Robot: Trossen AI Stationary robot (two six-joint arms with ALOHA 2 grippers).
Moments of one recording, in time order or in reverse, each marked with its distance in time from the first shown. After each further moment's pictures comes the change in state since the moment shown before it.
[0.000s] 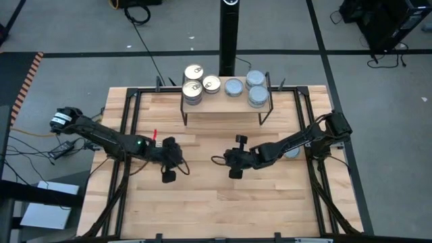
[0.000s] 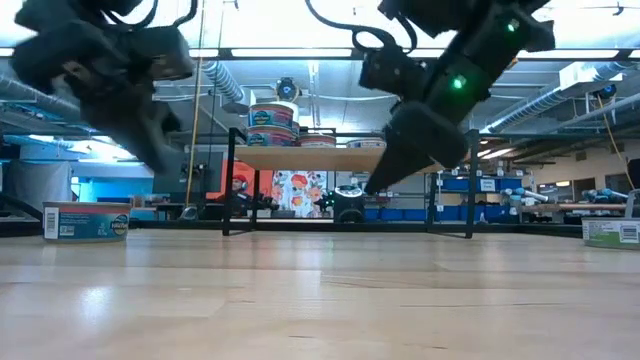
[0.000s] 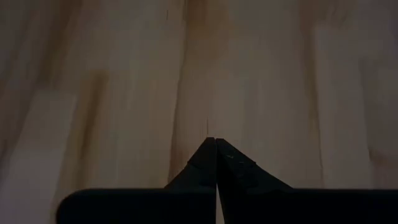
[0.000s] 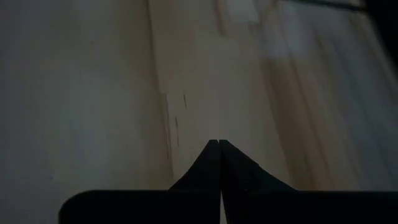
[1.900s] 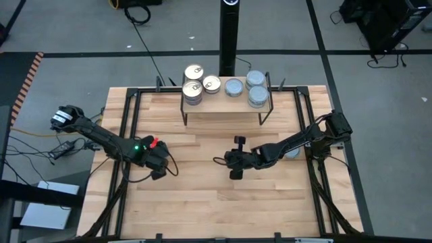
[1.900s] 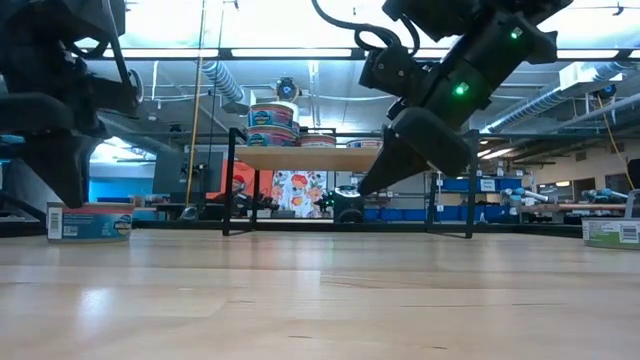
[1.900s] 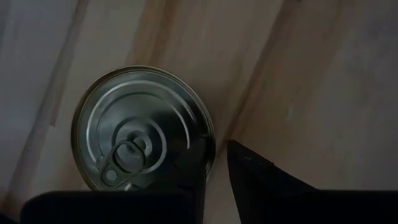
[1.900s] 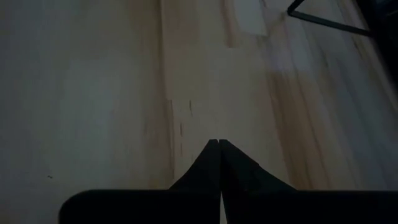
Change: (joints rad) left arm -0.112 0.002 -0.003 -0.515 -0.118 -0.441; right arm 0.001 0.000 -0.055 0.116 -0.003 -0.097
